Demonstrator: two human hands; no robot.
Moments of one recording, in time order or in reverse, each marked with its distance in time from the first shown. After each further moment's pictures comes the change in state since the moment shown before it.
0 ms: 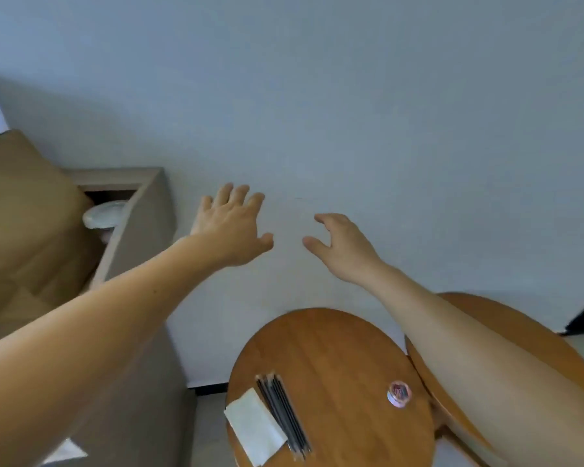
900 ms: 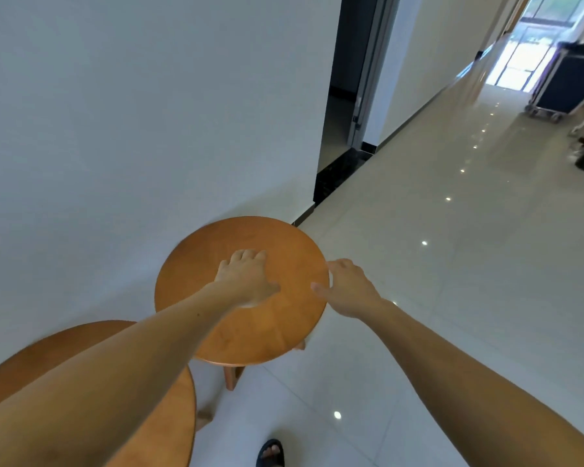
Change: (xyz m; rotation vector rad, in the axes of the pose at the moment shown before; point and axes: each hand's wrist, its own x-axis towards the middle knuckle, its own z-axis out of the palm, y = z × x) left_hand 0.038 0.632 0.169 -0.226 -0.554 0.676; right_hand -0.326 0.472 -0.209 -0.116 0.019 0.990
